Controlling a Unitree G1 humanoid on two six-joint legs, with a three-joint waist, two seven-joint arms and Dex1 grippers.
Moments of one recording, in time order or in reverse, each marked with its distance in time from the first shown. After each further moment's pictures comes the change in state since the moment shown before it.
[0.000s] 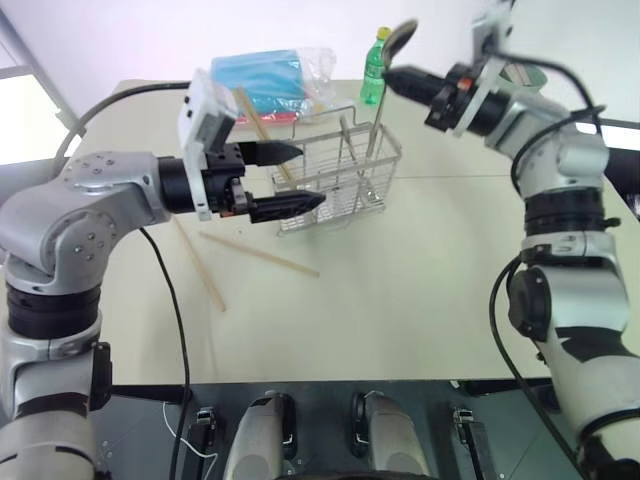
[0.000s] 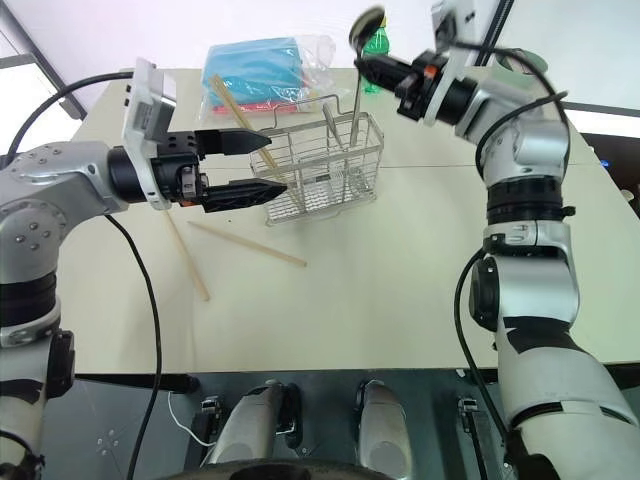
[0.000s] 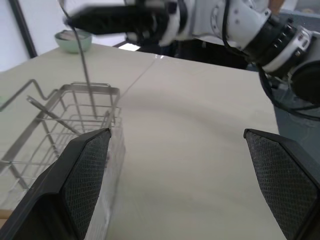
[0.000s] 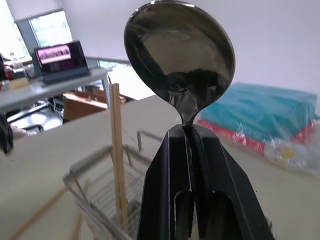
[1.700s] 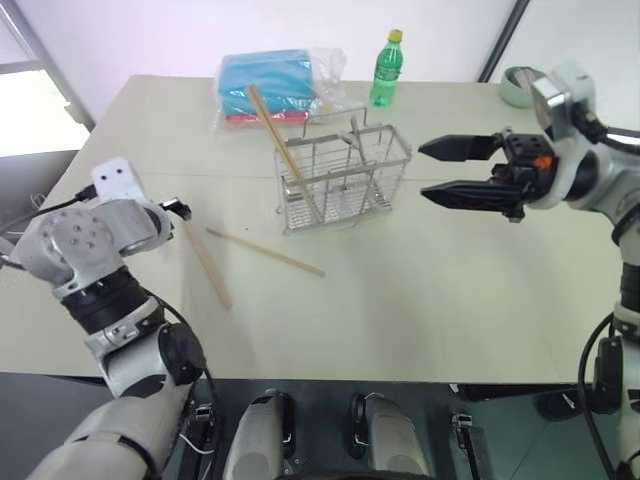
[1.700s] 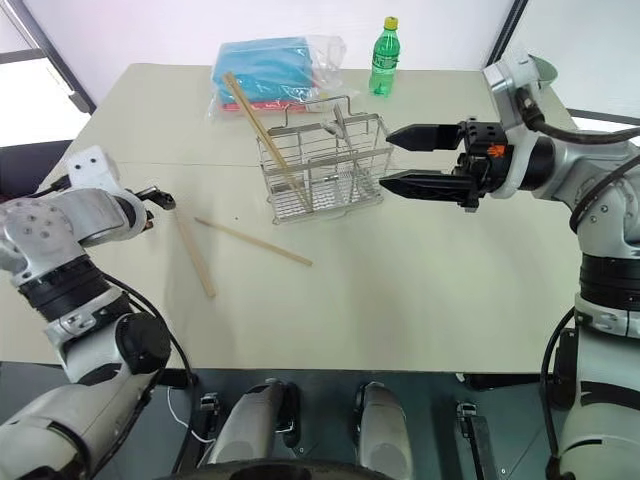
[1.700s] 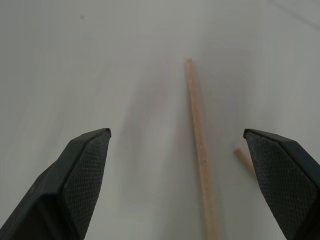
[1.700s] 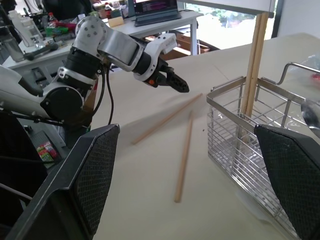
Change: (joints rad) left arm -0.079 -0.409 0.553 0.347 0.301 0.675 1.336; right arm 0.374 -0.354 -0.059 -0.667 0.339 0.376 0.261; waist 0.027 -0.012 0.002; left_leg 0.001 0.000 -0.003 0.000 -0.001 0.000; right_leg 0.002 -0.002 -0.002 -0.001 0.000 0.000
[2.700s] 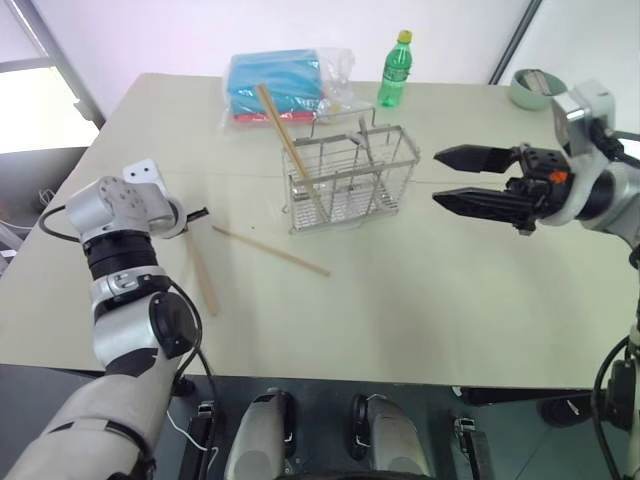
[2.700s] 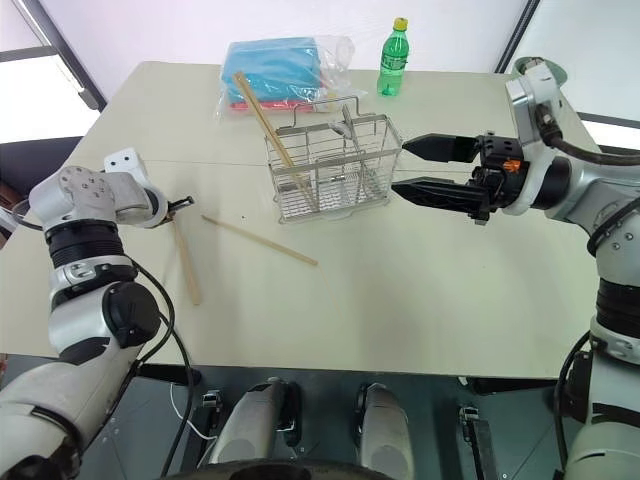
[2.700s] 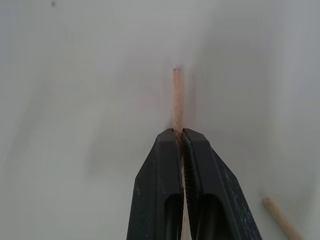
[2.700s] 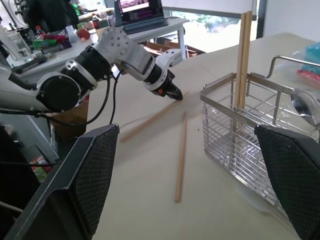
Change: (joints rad) left arm -0.163 0.023 -0.050 0.474 0.264 -0.335 -0.184; right arm 0.124 -0.048 -0.084 -0.073 0.086 0.013 -0.083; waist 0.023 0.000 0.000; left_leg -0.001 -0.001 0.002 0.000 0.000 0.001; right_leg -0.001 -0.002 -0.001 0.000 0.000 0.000
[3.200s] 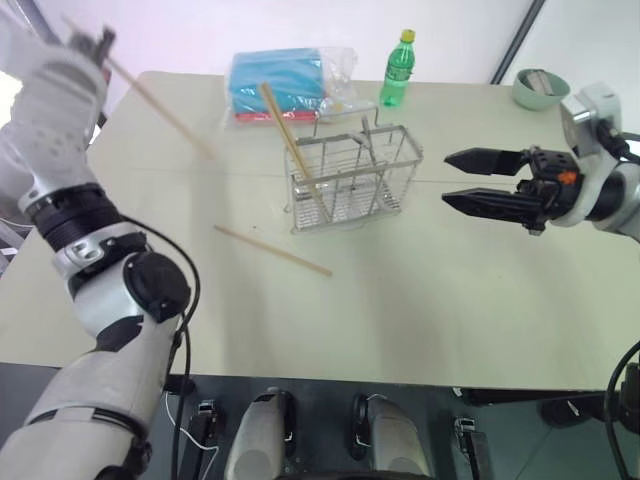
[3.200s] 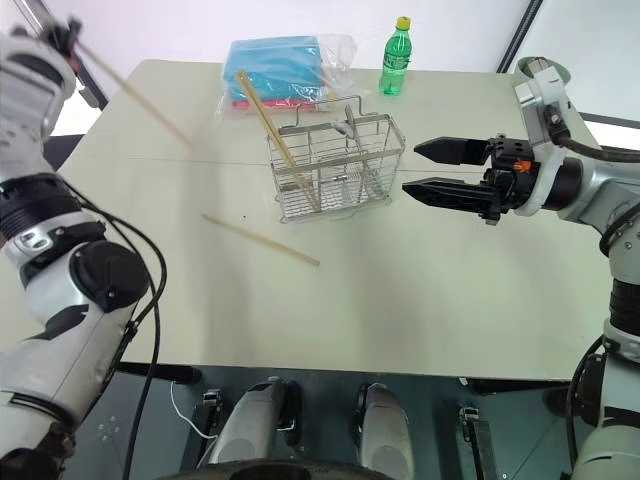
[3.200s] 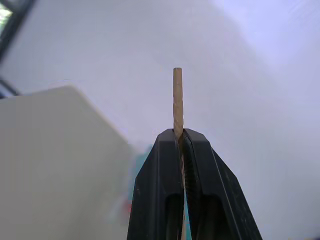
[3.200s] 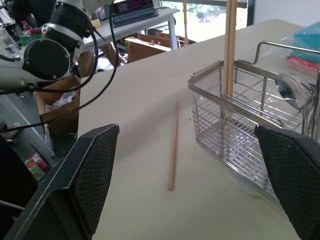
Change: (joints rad) left arm -0.296 -0.015 0.183 -0.159 -0.314 -0.586 -0.196; right arm 0.005 -0.035 -0.001 0.020 0.001 0.030 -0.021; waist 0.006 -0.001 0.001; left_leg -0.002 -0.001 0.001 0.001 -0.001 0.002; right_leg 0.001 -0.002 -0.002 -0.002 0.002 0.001
